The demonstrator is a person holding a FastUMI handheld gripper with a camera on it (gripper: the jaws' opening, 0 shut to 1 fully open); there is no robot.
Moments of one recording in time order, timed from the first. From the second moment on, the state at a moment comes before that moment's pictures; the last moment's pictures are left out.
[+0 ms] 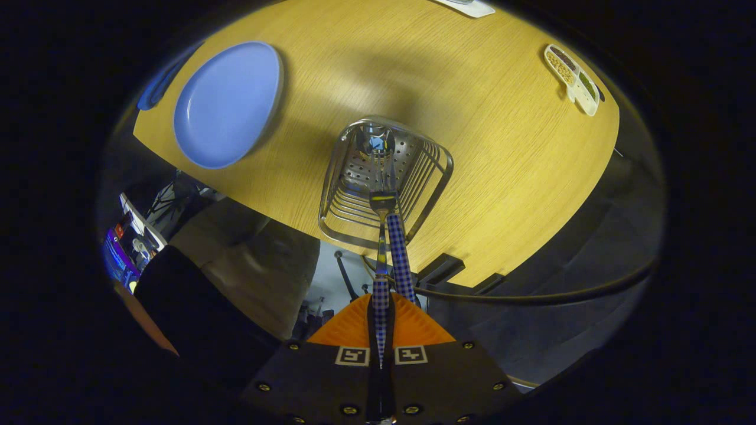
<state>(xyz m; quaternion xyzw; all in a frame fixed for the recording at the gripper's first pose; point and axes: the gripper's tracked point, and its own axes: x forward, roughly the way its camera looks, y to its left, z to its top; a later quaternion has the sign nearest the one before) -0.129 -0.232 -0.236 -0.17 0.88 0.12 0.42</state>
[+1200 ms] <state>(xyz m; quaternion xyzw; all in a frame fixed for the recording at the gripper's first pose) -0.105 -0.237 -0.228 -0.13 0.92 0.09 0.37</state>
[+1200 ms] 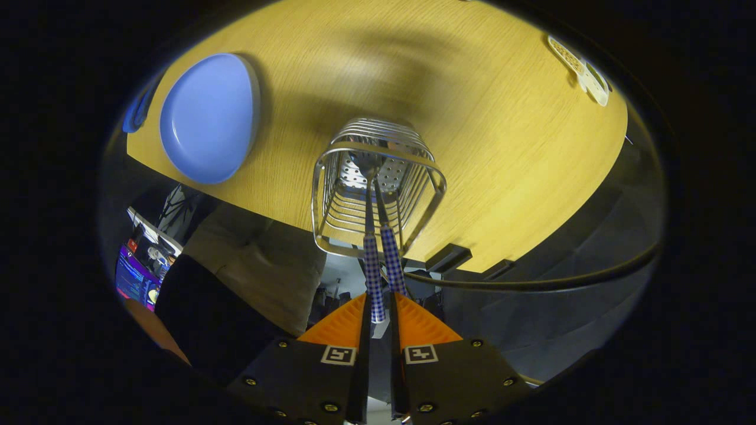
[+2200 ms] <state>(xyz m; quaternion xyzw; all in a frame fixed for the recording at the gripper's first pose) -0.048 -0.165 -0.130 0.08 0.49 -0.04 0.87</state>
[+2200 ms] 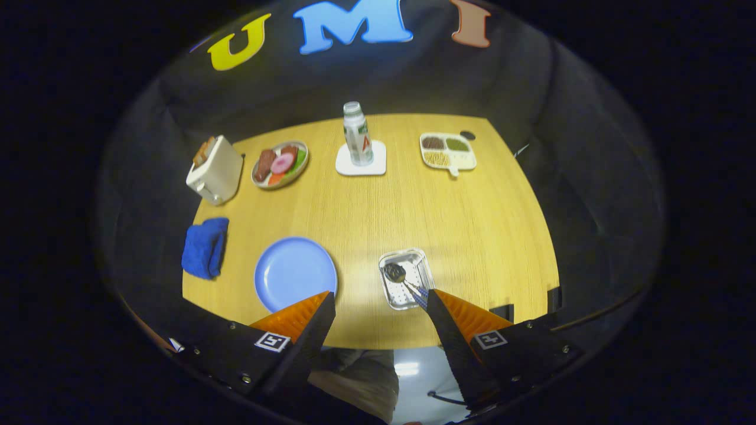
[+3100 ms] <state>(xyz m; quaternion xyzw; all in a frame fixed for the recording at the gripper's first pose) -0.032 -0.115 0.015 0.01 0.11 -0.08 0.99</state>
